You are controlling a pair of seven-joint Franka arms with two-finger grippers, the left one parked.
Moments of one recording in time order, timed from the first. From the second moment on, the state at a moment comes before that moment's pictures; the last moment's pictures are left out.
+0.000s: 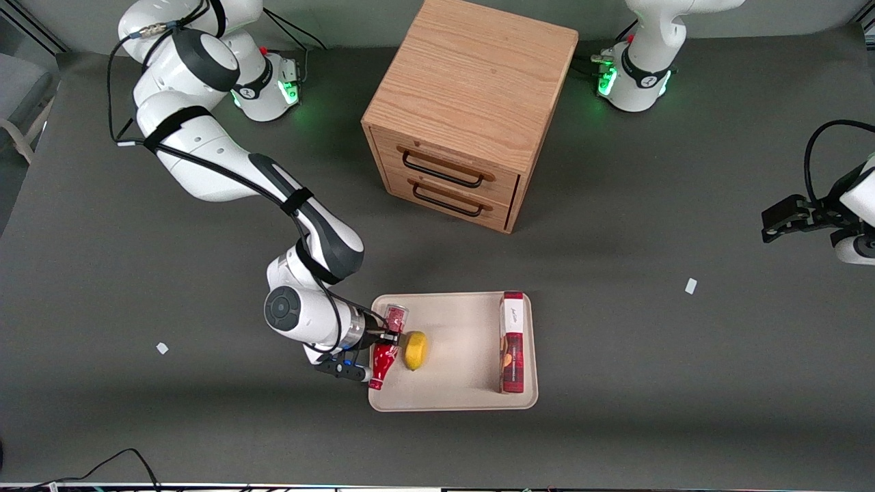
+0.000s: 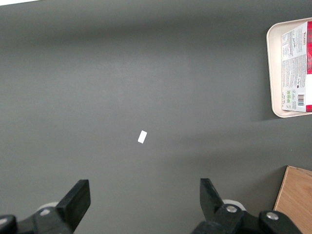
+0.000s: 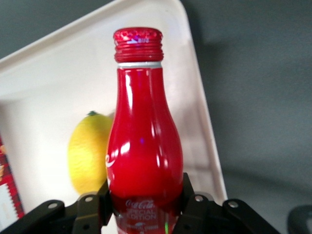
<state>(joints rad) 0.09 1.08 0.50 -1.18 -0.18 2.32 0.69</state>
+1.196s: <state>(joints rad) 0.10 1.08 0.48 -1.17 -0.20 2.33 0.69</state>
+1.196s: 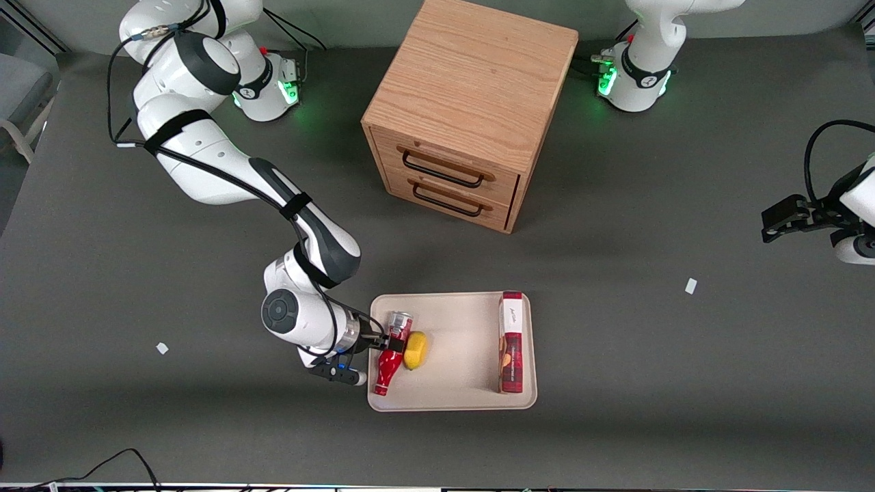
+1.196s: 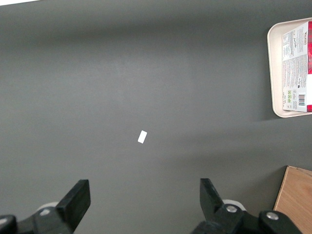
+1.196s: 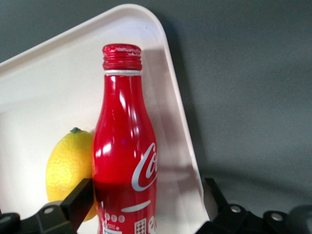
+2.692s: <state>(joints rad) -0.04 -0.10 0.14 -1.50 0.00 1.30 0.43</state>
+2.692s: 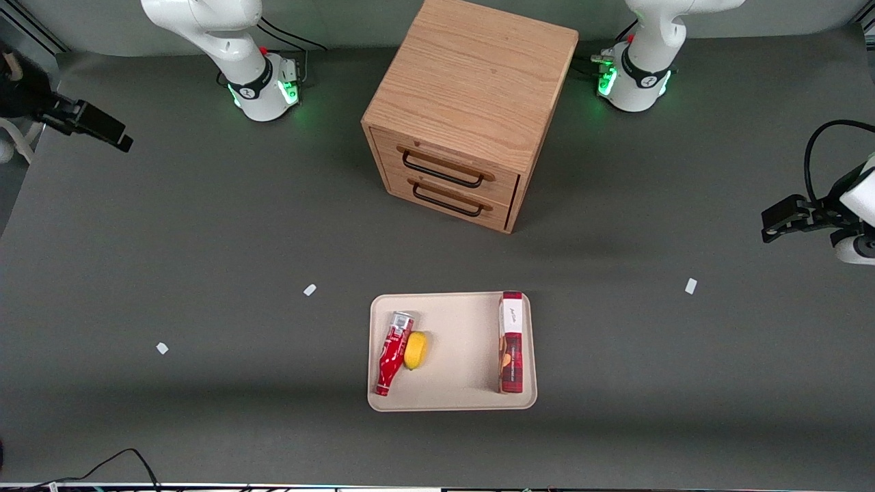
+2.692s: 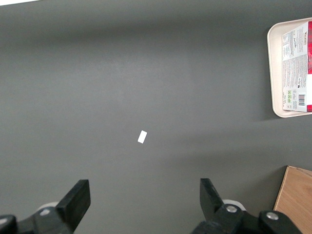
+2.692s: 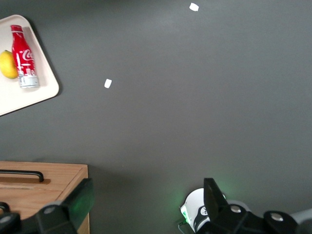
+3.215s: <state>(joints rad) -0.04 -0.20 0.14 -1.66 0.01 1.40 0.42</state>
